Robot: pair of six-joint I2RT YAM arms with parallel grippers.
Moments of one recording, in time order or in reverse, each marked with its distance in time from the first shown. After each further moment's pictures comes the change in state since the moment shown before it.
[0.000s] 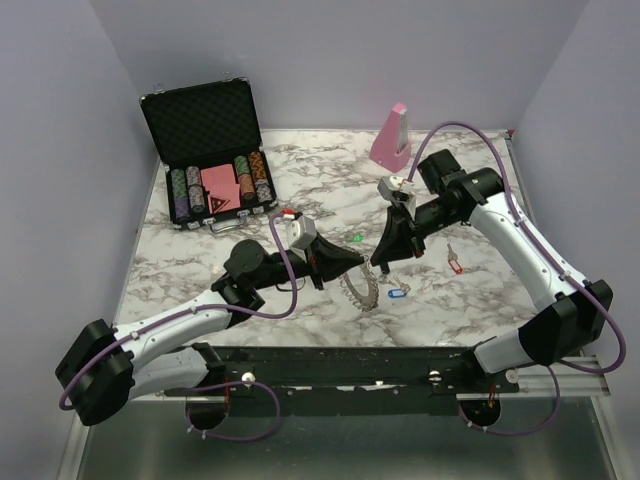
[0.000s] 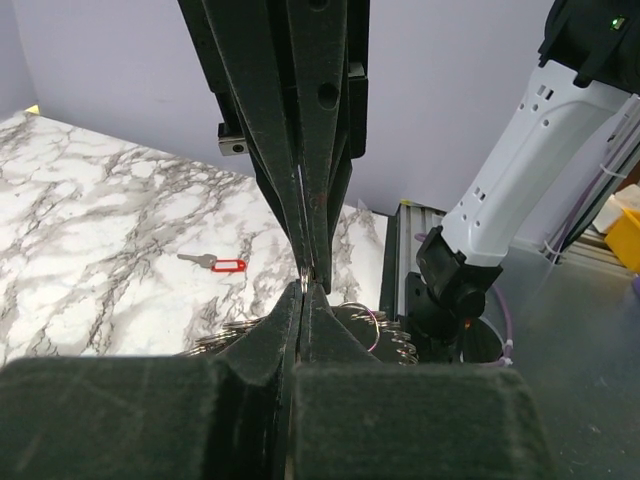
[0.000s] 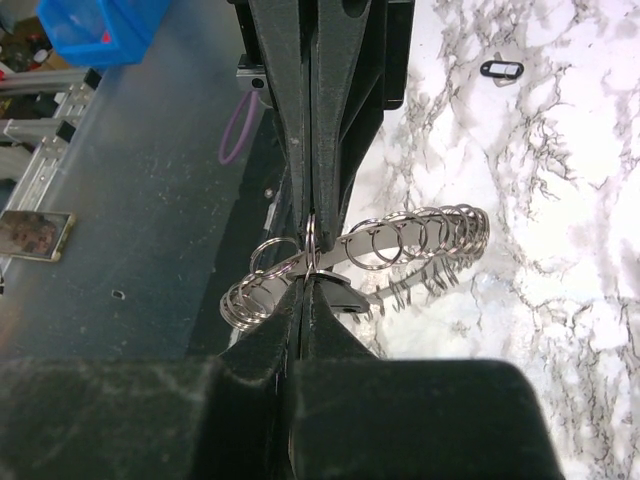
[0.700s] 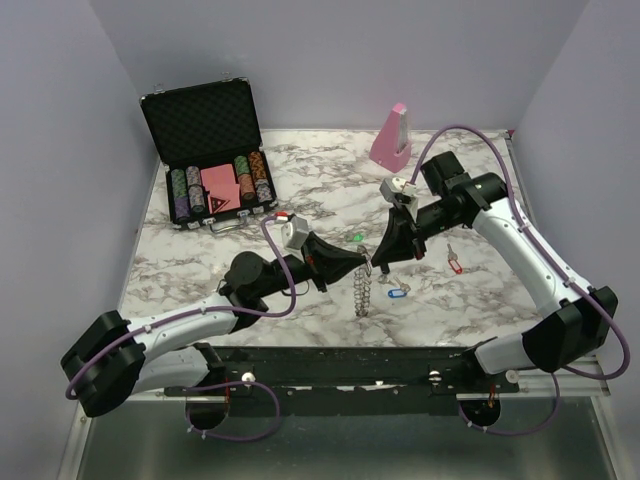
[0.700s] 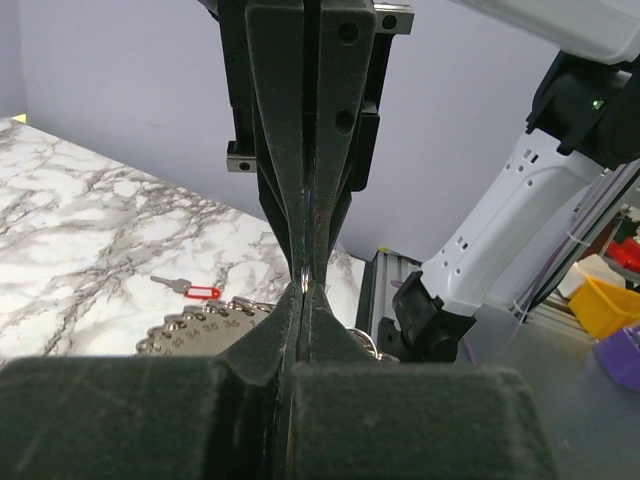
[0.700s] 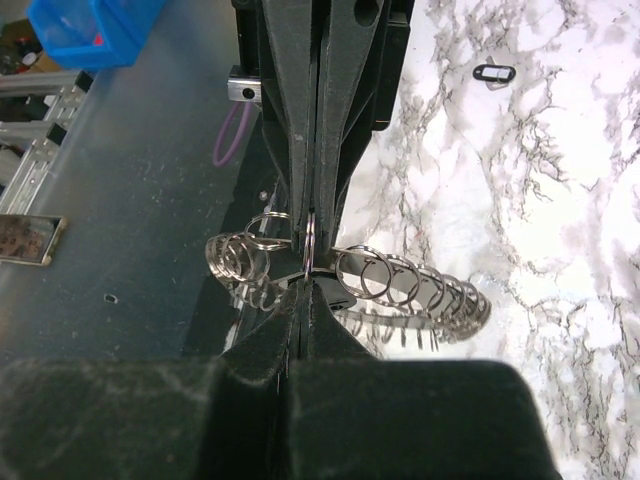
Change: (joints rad) left arm -0.040 0.049 -0.071 0.215 -0.114 -0.142; right arm 0.000 -0.036 -0.039 0.058 0.000 0.041
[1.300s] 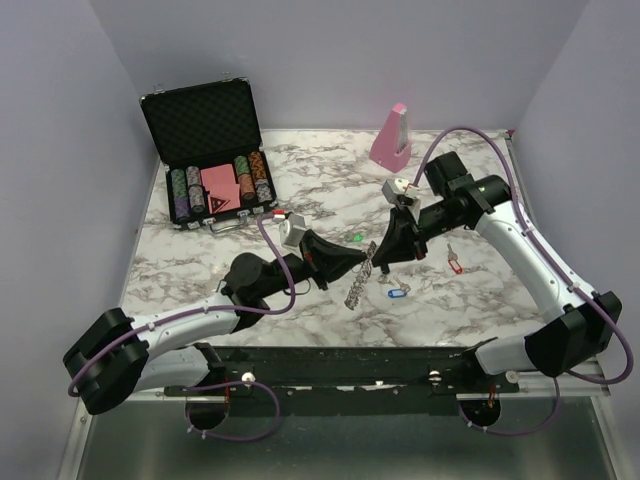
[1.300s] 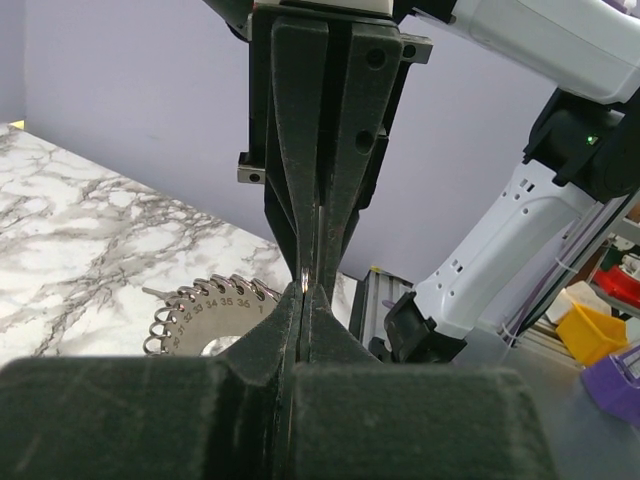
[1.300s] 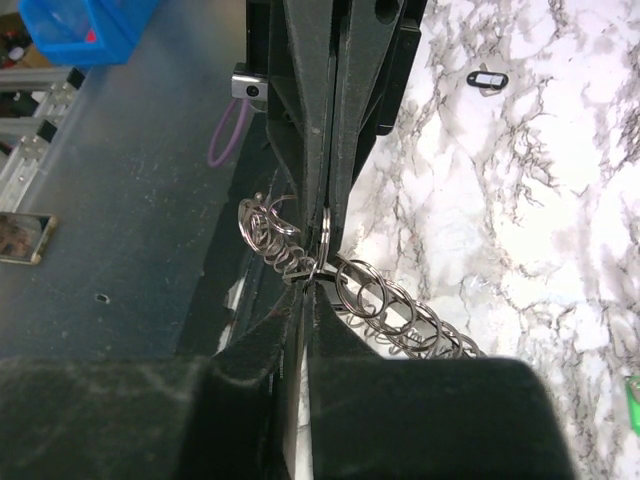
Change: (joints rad) left arm -0.005 0.022 -0.008 0.067 -0.040 -0.062; right arm 0.000 -0.025 -0.014 0.027 0.002 0.007
